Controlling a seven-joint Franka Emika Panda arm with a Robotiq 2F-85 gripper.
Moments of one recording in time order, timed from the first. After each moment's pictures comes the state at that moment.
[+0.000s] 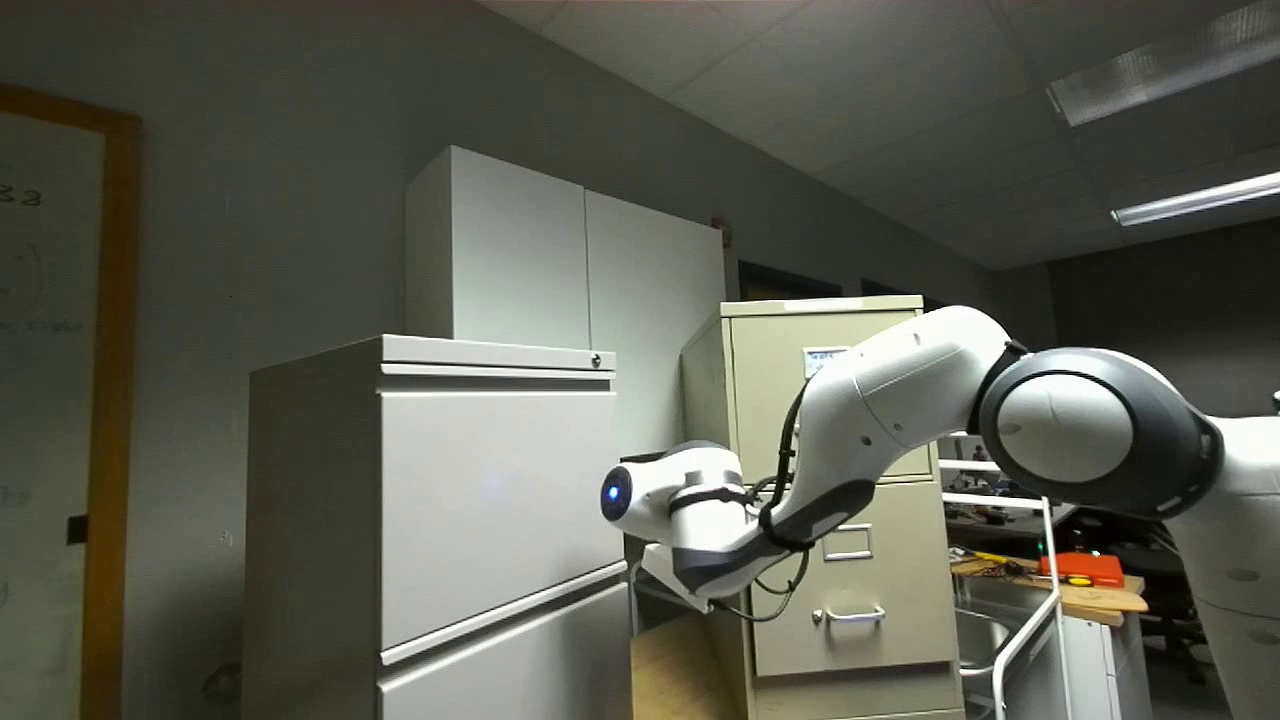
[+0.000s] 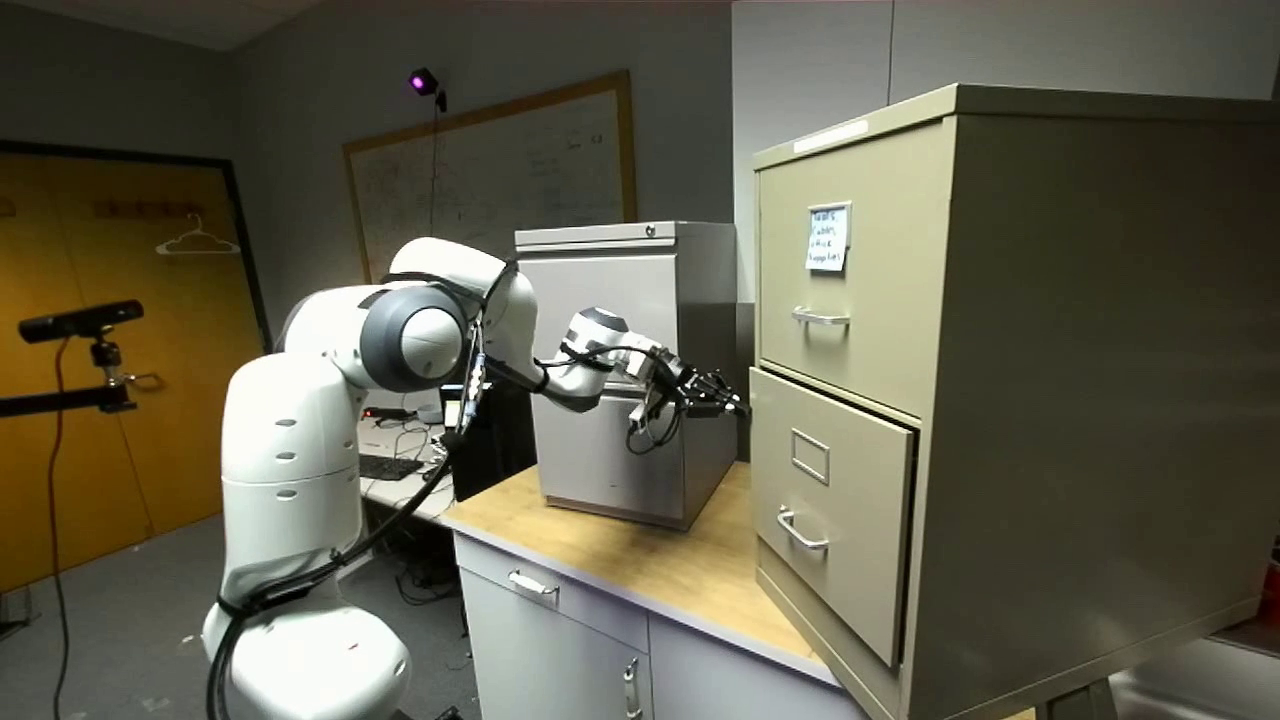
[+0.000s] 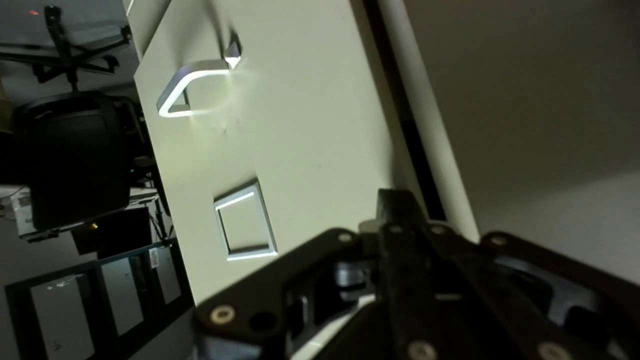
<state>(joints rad) 0.03 0.14 -0.02 -1.83 -1.27 1.81 2.26</state>
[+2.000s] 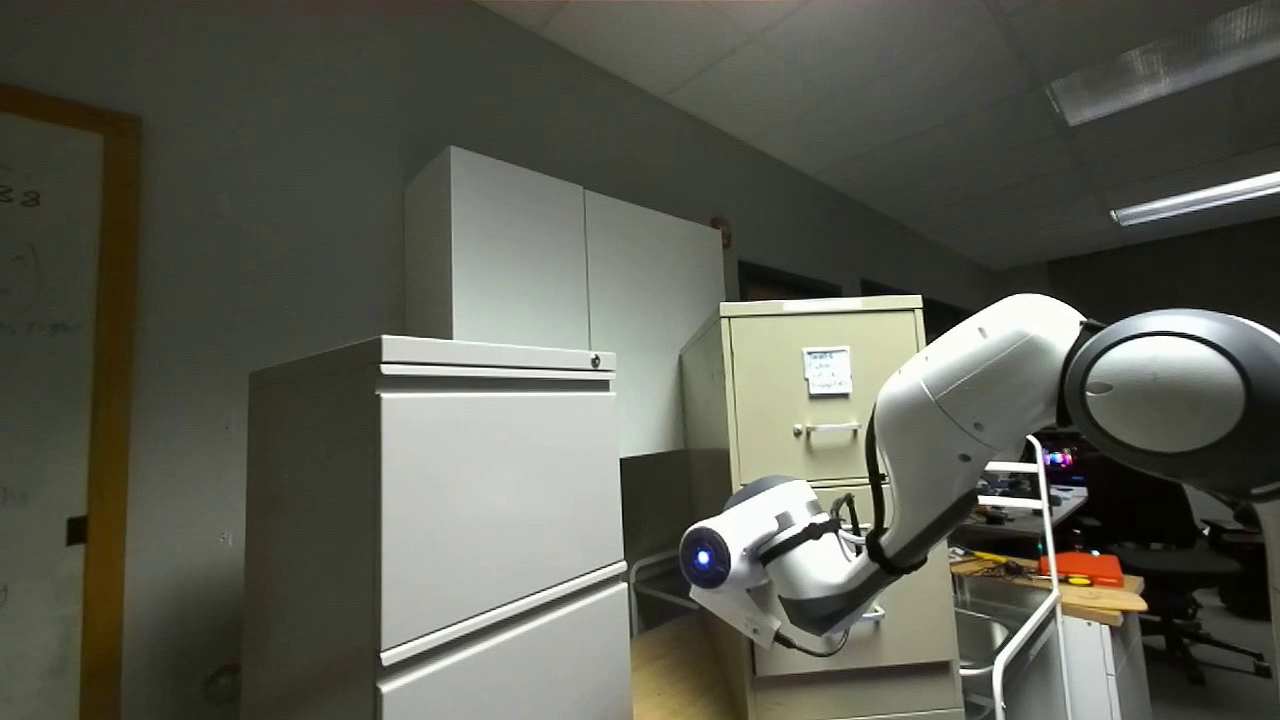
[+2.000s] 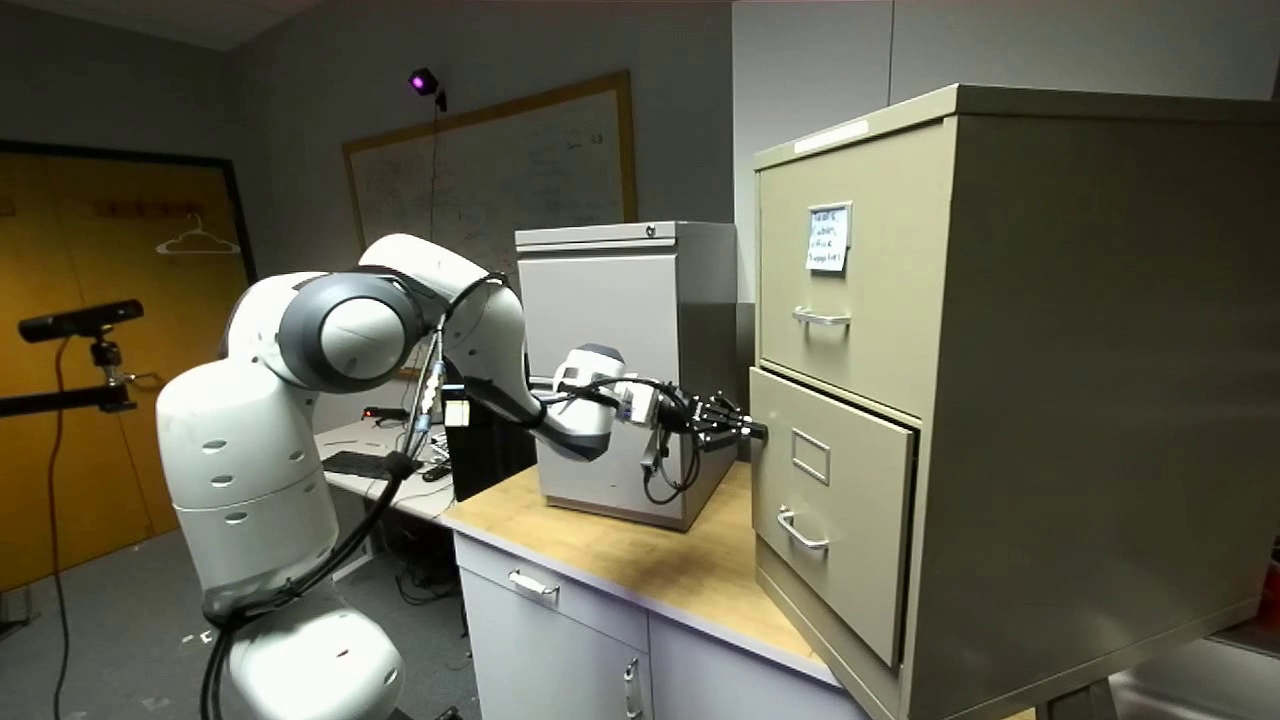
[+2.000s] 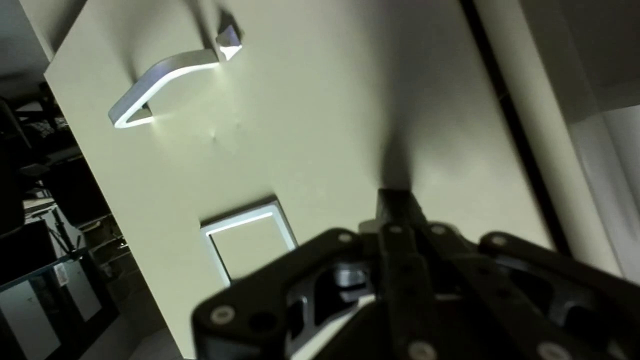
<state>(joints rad) -0.05 -0.05 -0.06 -2.17 -1.63 2.07 2.55</state>
